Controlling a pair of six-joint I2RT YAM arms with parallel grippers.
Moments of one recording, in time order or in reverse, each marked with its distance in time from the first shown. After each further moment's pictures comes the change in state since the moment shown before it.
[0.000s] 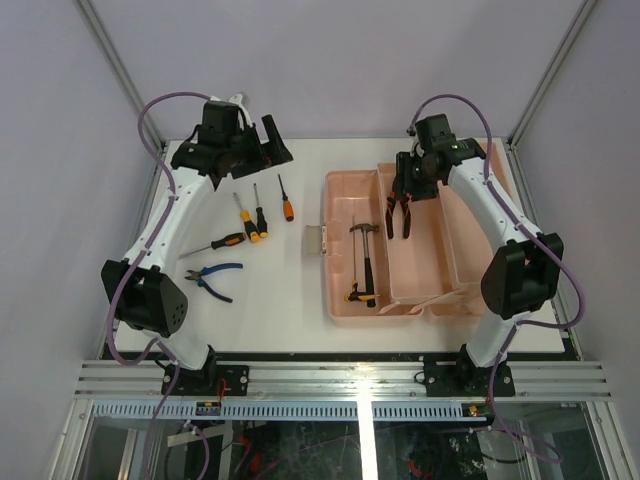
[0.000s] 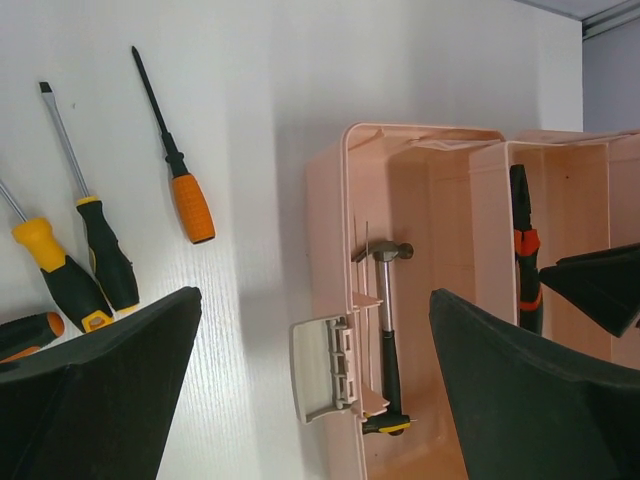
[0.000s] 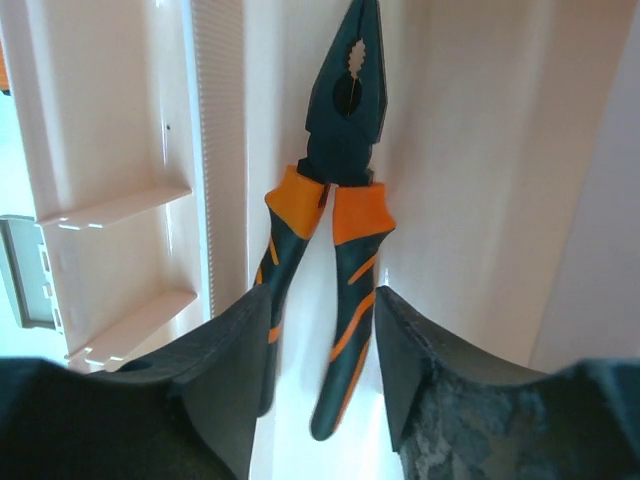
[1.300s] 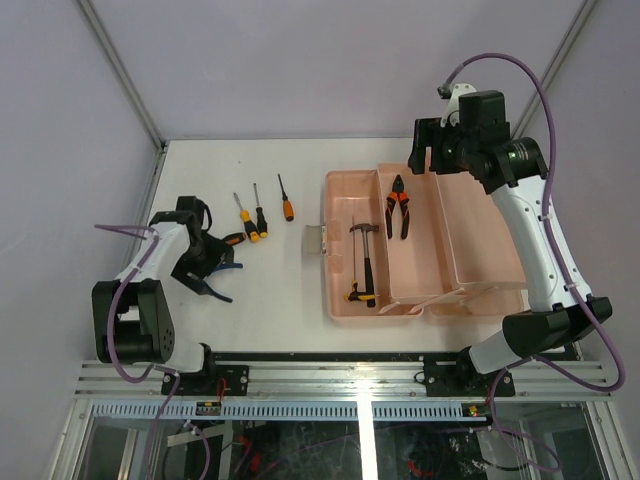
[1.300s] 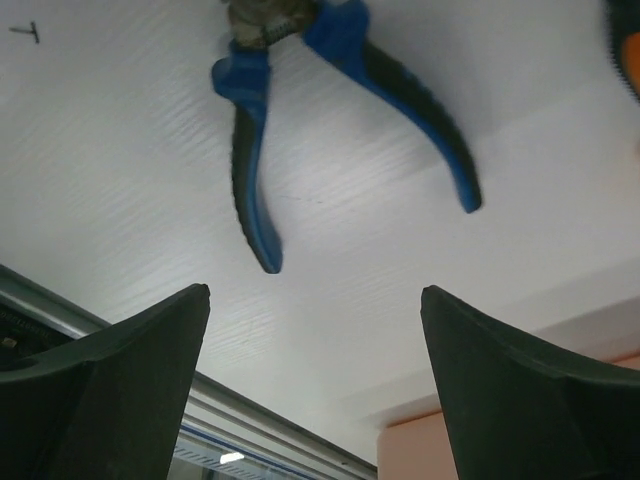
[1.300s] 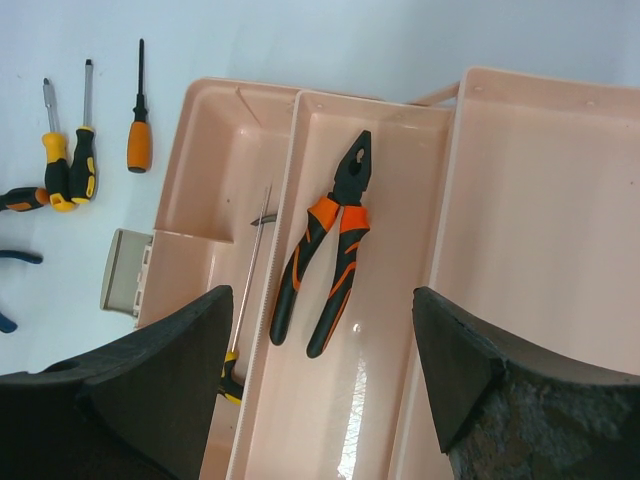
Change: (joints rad) left arm 0.272 -0.208 -0.718 -0.306 -0.241 -0.482; right arm 0.001 -0.267 0.172 -0.047 0.050 -0.105
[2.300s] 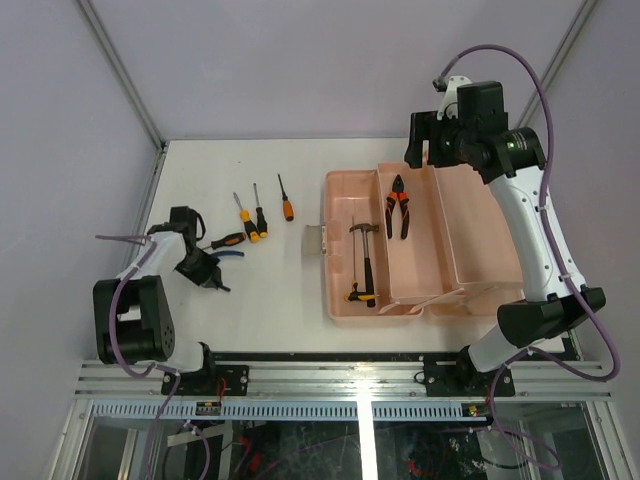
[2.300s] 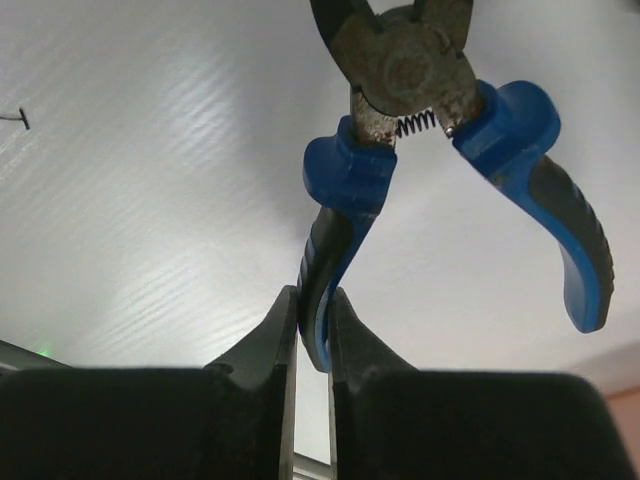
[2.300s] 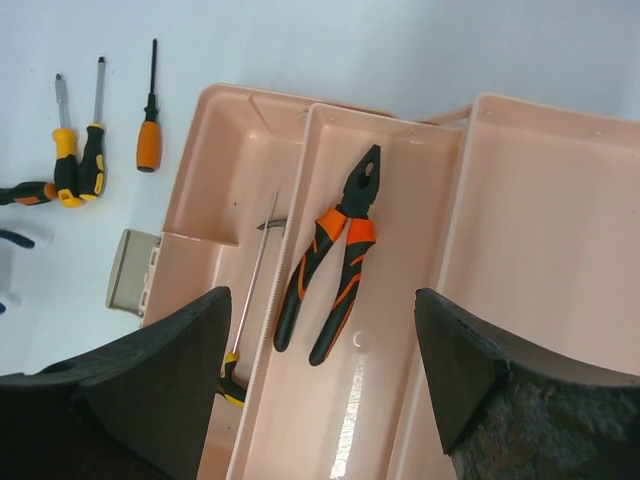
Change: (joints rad) left arm 0.075 0.039 -0.168 0.175 0.030 0.097; right arm 0.000 0.056 0.088 -0.039 -0.015 -0.027
